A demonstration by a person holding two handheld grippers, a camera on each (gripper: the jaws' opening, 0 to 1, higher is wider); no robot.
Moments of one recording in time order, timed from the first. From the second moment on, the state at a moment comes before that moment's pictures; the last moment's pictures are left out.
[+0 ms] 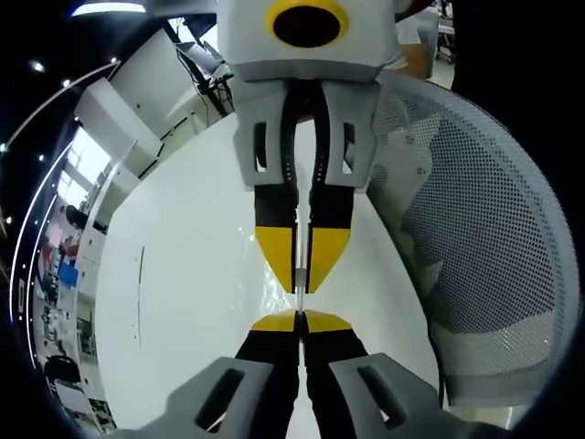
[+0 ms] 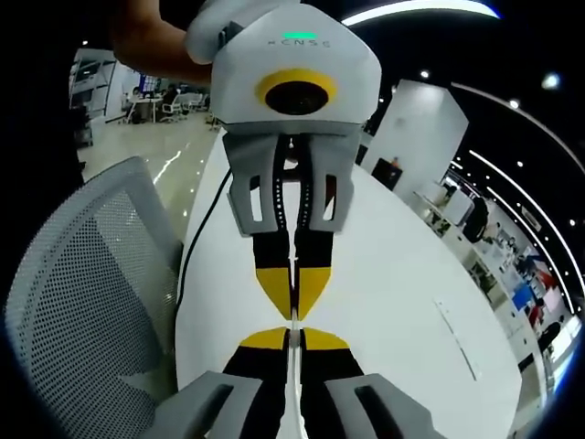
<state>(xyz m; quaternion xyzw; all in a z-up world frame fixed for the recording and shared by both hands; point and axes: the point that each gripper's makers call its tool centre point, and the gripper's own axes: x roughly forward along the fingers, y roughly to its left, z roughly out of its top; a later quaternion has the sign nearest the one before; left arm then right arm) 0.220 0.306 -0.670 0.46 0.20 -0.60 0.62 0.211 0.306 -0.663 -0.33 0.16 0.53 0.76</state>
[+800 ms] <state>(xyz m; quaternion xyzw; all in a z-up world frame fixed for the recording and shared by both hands) 0.224 0.313 -0.670 0.45 0.21 -0.59 0.63 0.211 0.299 -0.662 -0.32 0.16 0.53 0.77</state>
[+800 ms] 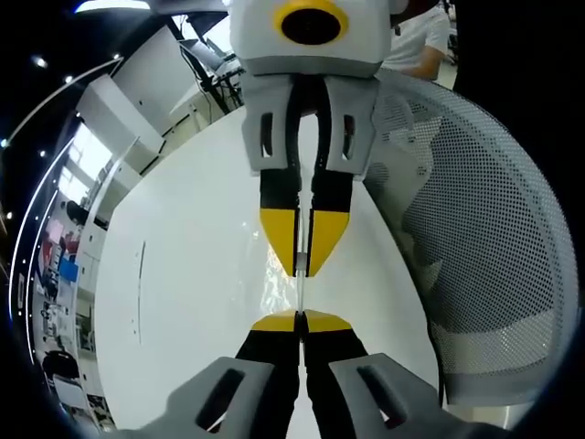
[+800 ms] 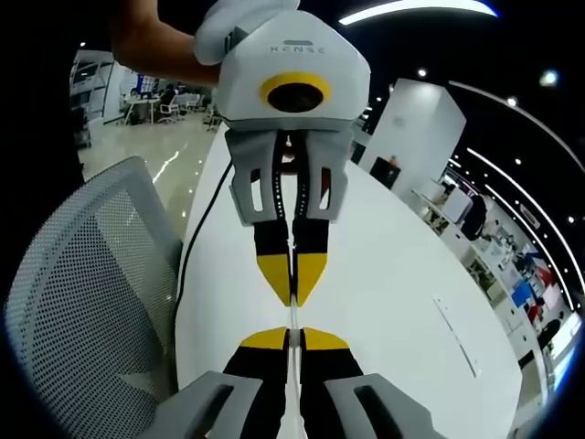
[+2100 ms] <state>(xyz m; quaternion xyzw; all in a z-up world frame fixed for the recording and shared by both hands) 0.232 0.324 -0.669 0.45 0.22 -0.58 0.64 0.212 0.278 -0.665 -0.32 0.17 0.51 0.78</state>
